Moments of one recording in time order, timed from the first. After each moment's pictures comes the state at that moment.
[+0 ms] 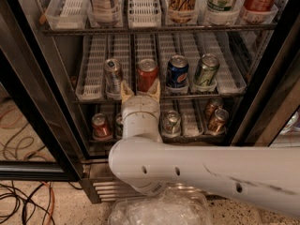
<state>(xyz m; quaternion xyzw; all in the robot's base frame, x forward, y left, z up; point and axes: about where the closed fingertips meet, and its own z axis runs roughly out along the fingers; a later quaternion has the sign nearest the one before) 0.585 0.018 0.857 -0.01 0.72 0.00 0.69</state>
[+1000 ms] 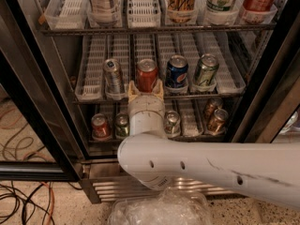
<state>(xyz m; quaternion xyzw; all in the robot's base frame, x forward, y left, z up) 0.603 0.003 0.840 -0.01 0.72 -0.01 0.69</state>
